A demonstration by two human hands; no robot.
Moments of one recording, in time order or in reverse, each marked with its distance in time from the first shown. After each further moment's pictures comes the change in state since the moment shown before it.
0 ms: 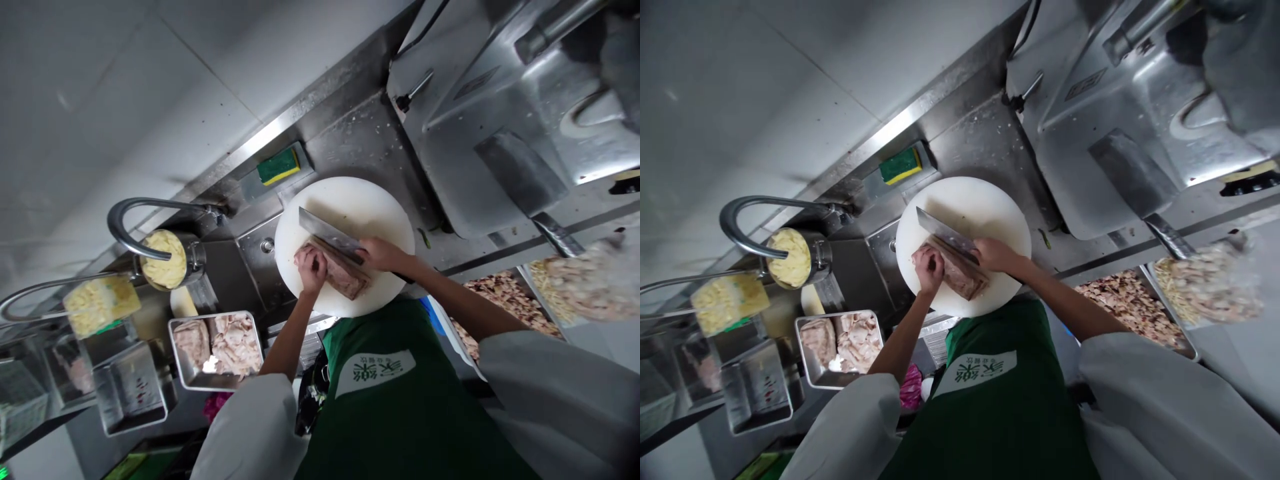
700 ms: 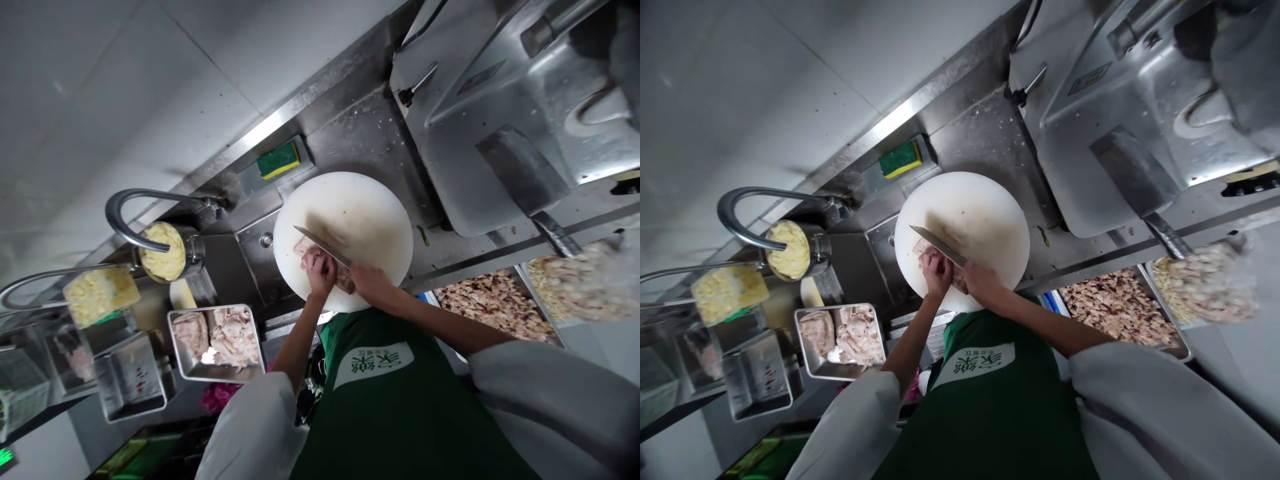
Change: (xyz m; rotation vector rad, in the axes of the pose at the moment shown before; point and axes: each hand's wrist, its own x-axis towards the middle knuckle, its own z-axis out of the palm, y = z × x) left_hand -0.030 0.023 0.011 0.046 -0.011 -0.012; right_hand -0.039 -0.043 0.032 -0.068 -0.111 0.126
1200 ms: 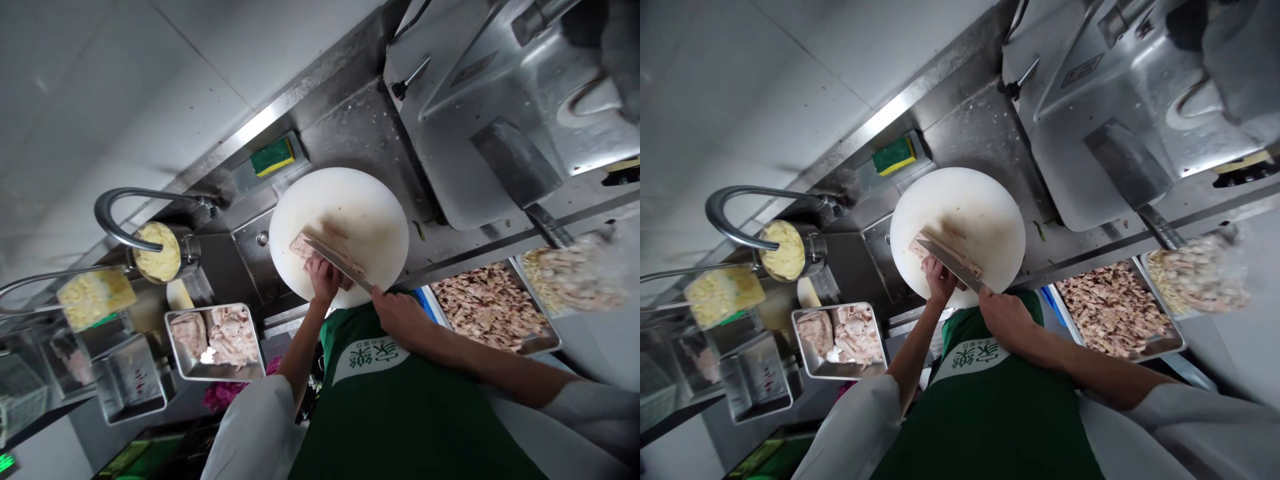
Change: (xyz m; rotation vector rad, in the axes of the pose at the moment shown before) left_hand -0.020 0.021 -0.002 0.008 -0.059 0.038; right_hand -0.078 -0.002 0.003 -0.069 -0.091 0.003
